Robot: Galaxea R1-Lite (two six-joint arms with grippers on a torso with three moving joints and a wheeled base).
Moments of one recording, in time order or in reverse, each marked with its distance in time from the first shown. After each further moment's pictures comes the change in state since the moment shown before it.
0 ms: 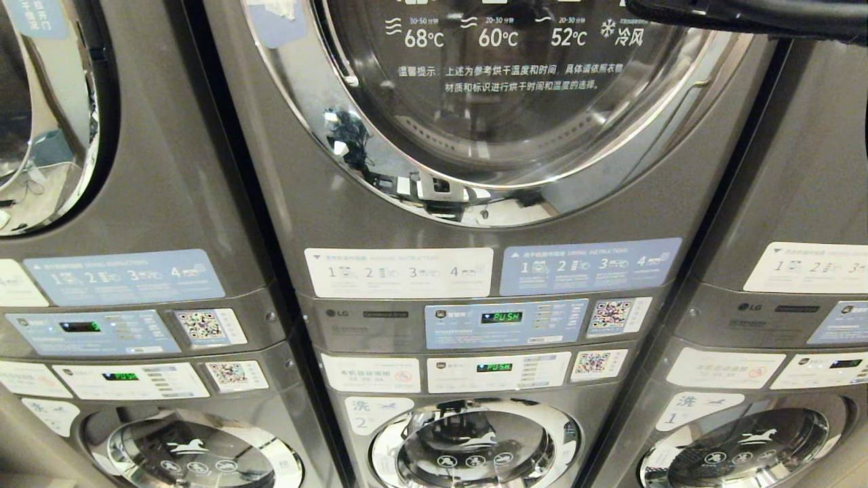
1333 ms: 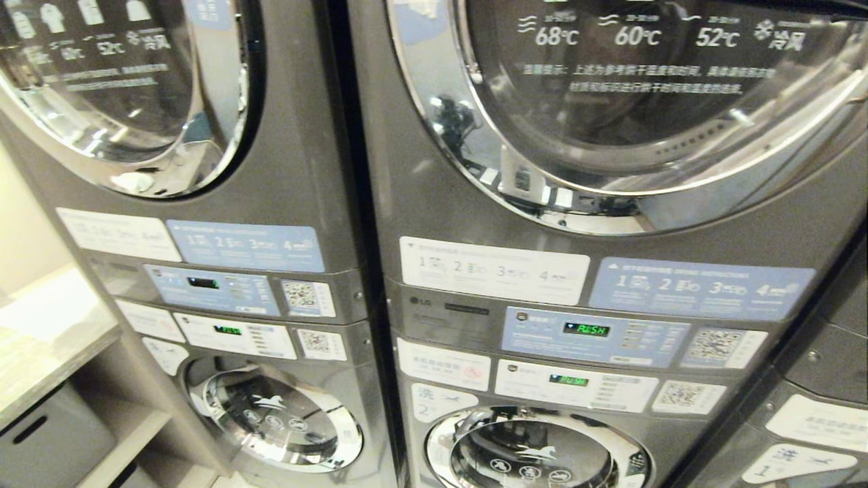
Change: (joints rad) left arm 0.000 0.000 0.000 -0.001 0.000 0.000; right arm 0.001 -0.058 0.043 0.000 -0.003 0.000
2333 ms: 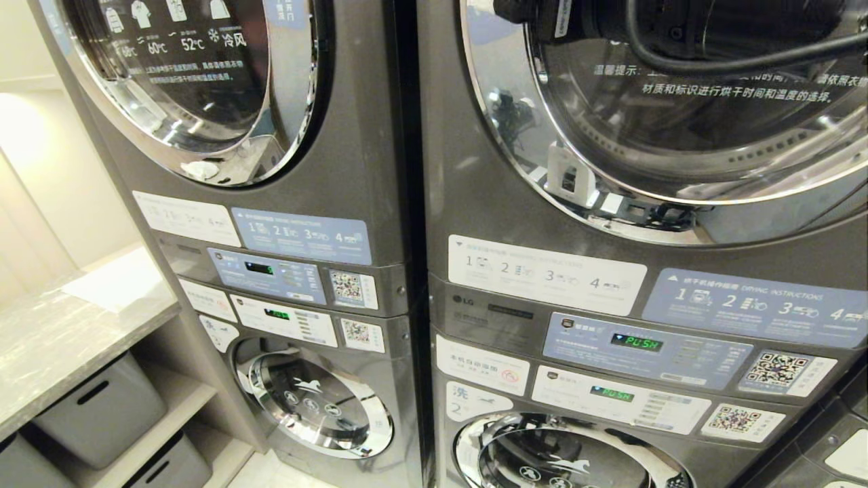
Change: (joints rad) left arm 0.000 0.000 0.000 0.001 0.000 0.000; right arm -0.087 0.119 -0.042 -0.044 -0.267 -0.037
